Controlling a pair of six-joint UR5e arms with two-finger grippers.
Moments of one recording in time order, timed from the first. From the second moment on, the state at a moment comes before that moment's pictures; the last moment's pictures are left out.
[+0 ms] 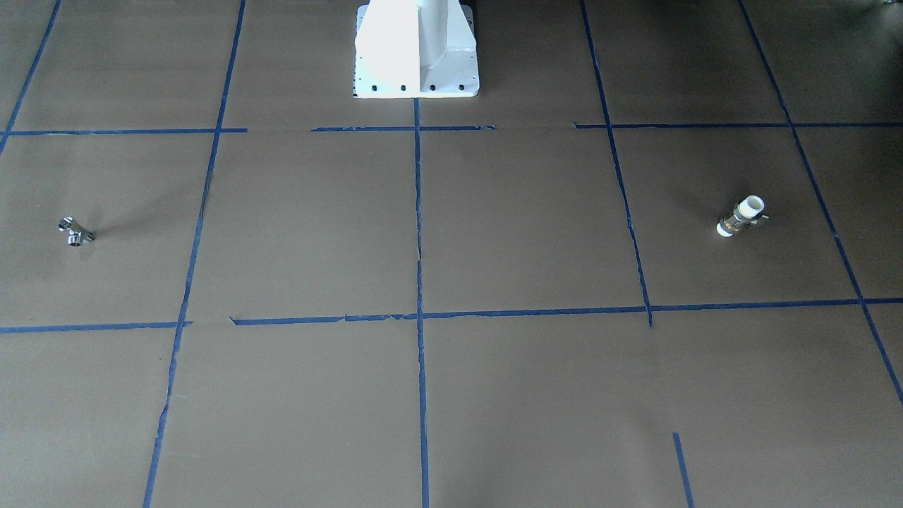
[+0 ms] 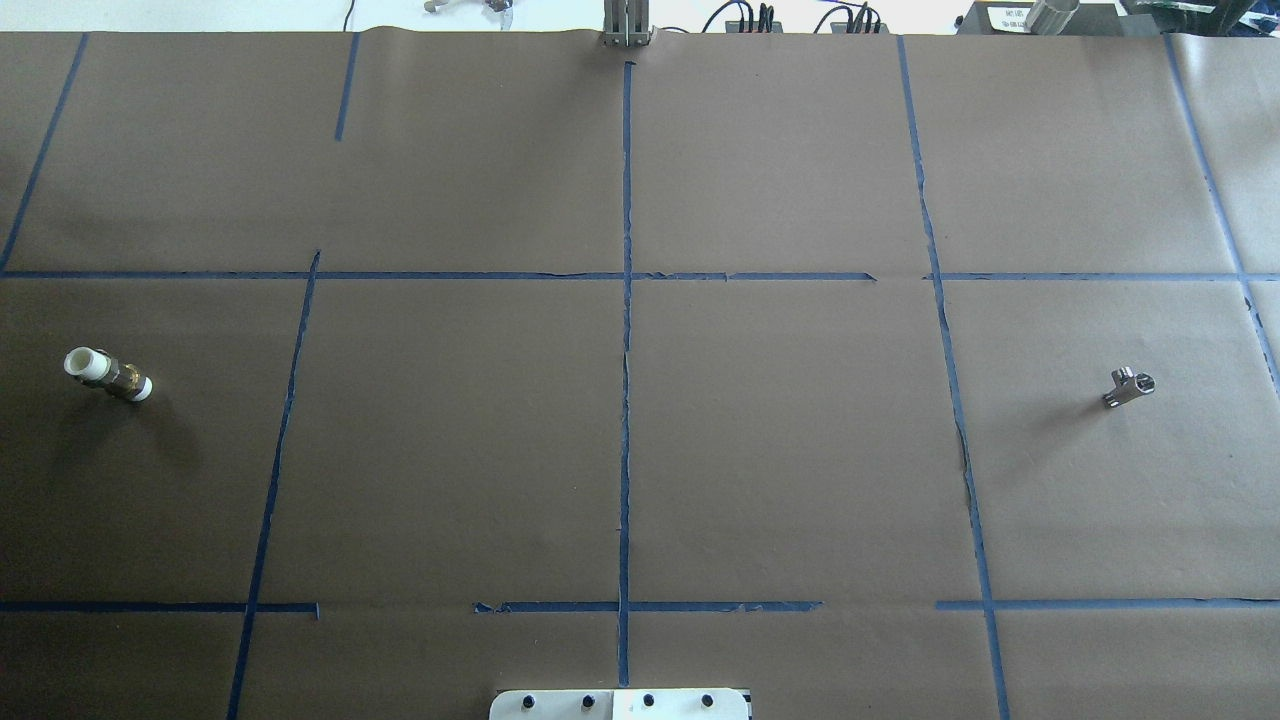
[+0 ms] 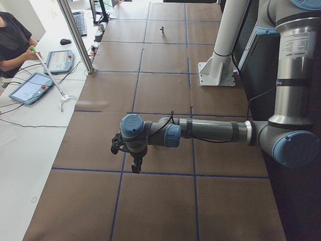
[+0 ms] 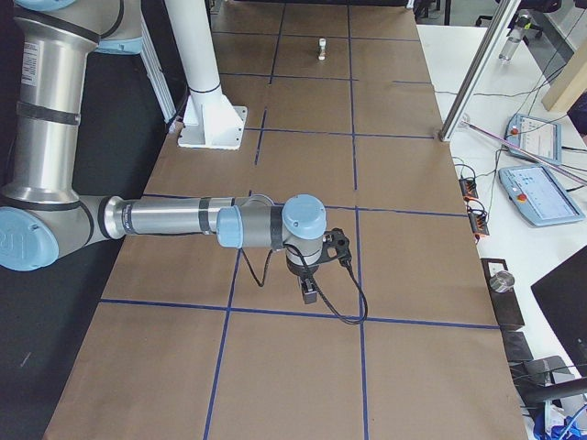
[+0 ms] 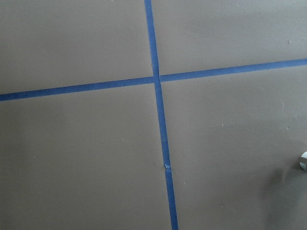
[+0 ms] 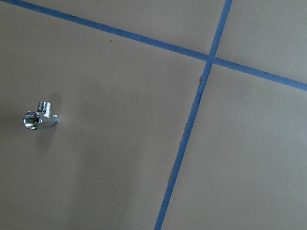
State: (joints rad) left arm -1.52 -1.53 -1.64 -1.61 -2.38 0.05; right arm 1.54 -1.77 1.84 -1.59 2.38 -0.24
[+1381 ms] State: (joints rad) left arm -1.19 -1.44 -1.67 -2.13 -2.39 -0.59; right arm 1.54 -1.79 1.83 -1.57 2.38 -0.25
